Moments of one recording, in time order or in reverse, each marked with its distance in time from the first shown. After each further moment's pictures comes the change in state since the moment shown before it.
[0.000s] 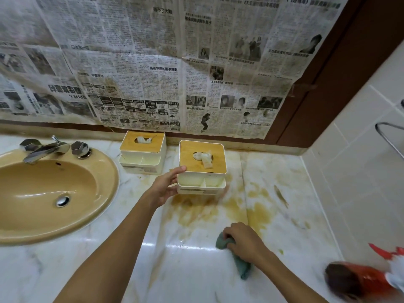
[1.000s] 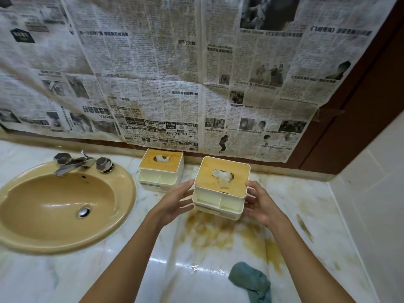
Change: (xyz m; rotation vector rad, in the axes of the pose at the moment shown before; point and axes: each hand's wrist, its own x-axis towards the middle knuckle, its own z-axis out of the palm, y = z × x) left_hand -0.009 0.025 -0.009 0.065 -0.032 0.018; right_hand 0.110 0.012 -0.123 1.621 0.032 0.315
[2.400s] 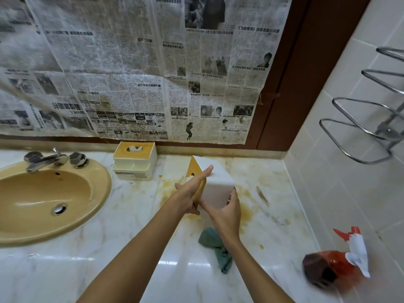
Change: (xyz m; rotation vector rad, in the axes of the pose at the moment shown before) left_hand -0.083 -0.019 0.167 0.086 0.151 -0.263; right_hand -0.113 0.109 0.016 -0.353 0.576 -0.508
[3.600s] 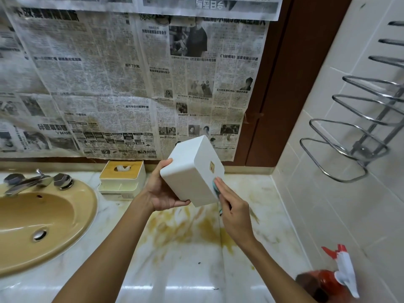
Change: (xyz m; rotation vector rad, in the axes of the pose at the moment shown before) left_hand 0.021 0.060 -0.049 -0.297 -0.472 0.108; right_hand 0.035 -0.056 -0.070 0.005 -0.159 -0.614
